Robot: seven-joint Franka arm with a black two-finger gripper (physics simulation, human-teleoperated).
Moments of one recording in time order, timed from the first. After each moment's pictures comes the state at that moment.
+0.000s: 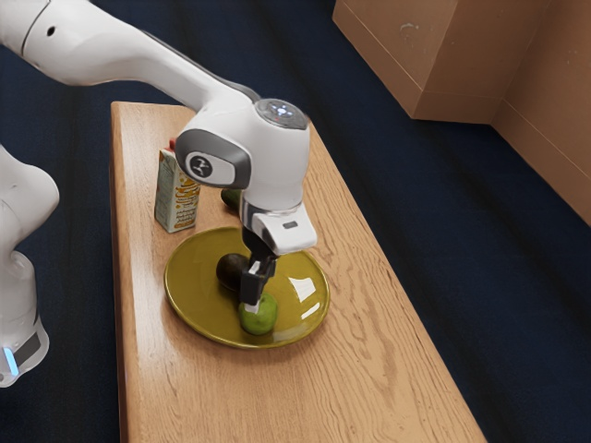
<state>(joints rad) -0.60 -0.39 0.14 -2.36 0.09 2.07 0.04</state>
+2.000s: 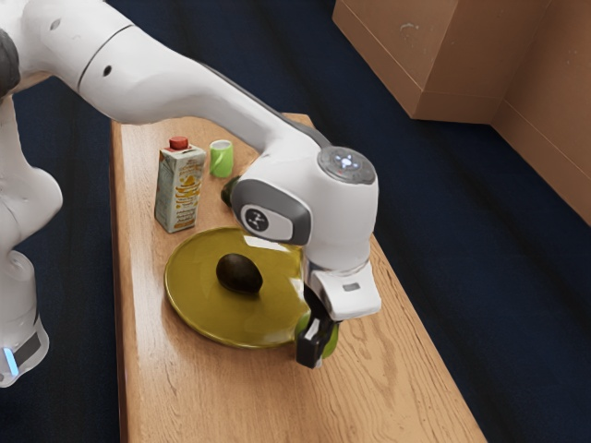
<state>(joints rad) -0.68 -0.06 0.07 -2.01 0.08 2.11 0.10</state>
